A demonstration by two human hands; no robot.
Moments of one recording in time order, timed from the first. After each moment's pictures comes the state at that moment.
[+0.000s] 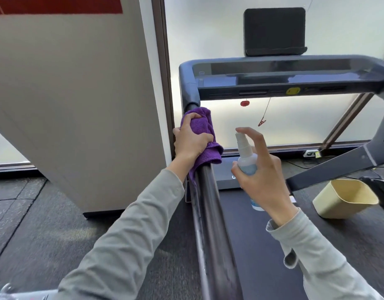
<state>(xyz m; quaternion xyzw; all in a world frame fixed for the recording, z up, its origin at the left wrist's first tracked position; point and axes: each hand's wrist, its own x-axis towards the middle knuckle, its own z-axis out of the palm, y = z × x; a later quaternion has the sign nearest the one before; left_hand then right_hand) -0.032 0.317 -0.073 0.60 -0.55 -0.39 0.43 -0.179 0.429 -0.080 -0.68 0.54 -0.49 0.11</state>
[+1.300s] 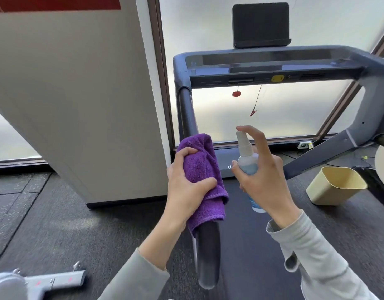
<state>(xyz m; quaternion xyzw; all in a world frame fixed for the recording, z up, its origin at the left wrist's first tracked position) -0.023 0.533 -0.083 0.52 -0.53 -0.46 0.49 -0.188 0.530 -0.077 -0.67 0.54 -0.49 0.12</state>
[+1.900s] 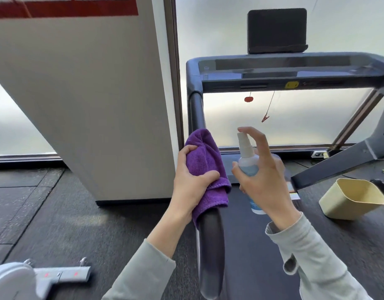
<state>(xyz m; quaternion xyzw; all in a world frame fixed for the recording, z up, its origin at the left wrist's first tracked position) -0.025 0.512 -0.083 0.51 -0.45 -0.50 0.53 -0.181 0.516 -0.076 -0.69 0.52 -0.50 0.13</state>
